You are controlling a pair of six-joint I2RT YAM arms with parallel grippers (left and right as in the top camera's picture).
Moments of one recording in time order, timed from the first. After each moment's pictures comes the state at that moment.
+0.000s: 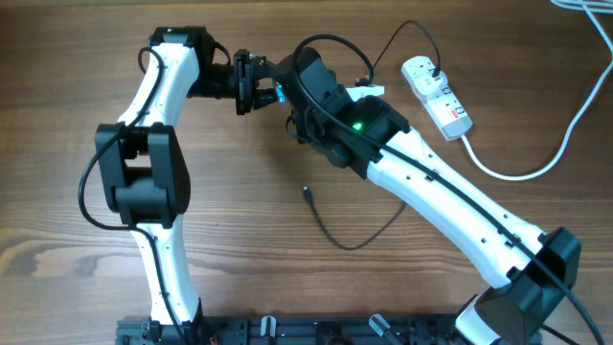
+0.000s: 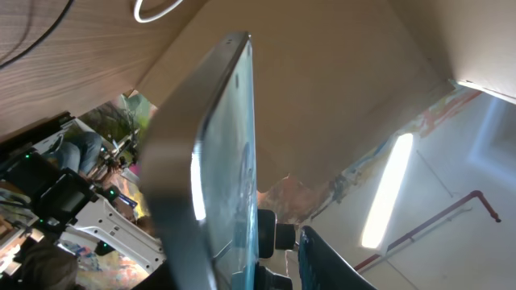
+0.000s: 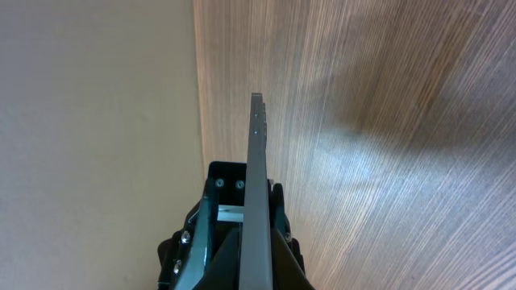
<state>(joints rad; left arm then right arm) -0.06 2.28 1.91 -1.44 1.55 -0.55 0.77 1.75 1.67 -0.75 0.32 2.05</state>
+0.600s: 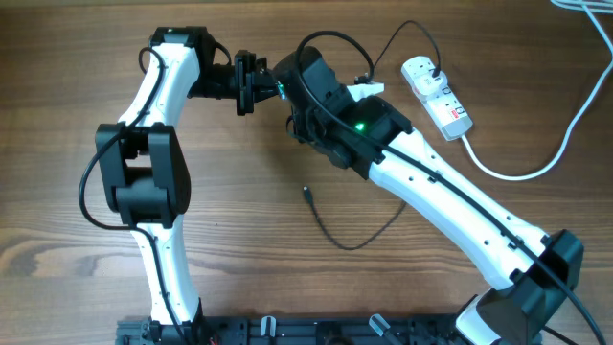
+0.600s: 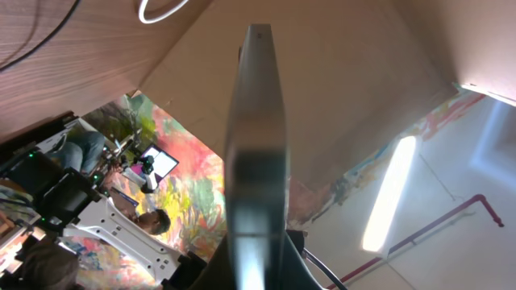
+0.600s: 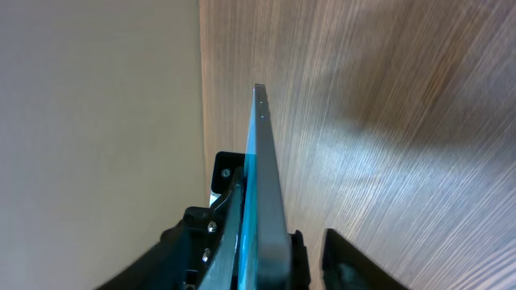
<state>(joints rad) -0.06 2.28 1.91 -1.44 1.54 -0.55 0.77 1.74 1.67 -0.75 0.31 2.00</state>
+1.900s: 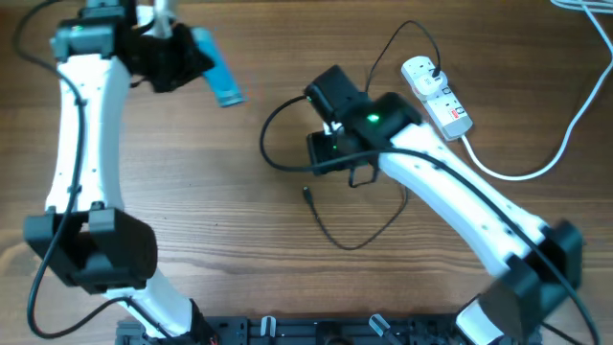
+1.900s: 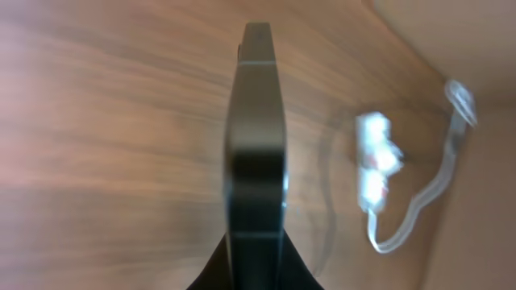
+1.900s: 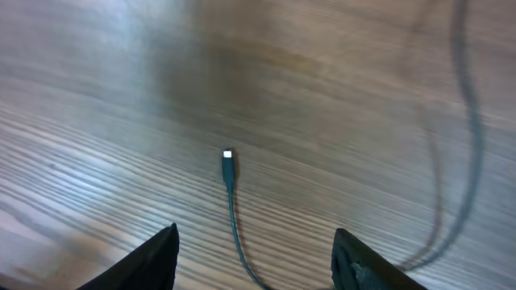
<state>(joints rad) 0.09 1.88 1.90 -1.17 0.48 -0.42 0.68 1.76 1.56 -1.08 -0.02 0.39</state>
